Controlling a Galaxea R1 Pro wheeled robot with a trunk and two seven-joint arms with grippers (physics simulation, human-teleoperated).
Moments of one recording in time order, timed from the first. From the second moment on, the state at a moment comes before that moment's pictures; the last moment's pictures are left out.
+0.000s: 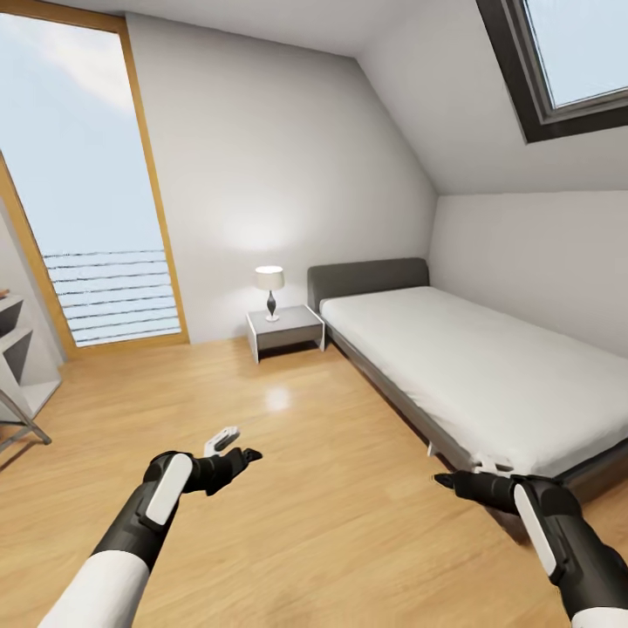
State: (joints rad) left arm -0.59 -0.01 0.09 -0.91 0.70 0.84 0.11; right arm -0.43 -0.20 -0.20 -1.12 -0.12 0.84 0.34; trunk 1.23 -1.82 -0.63
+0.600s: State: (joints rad) left arm -0.59 0.02 0.08 -0.91 0.71 0.83 0.12; right arm -0.44 -0.22 -0.25 -1.23 -0.10 0.84 0.57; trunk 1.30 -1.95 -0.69
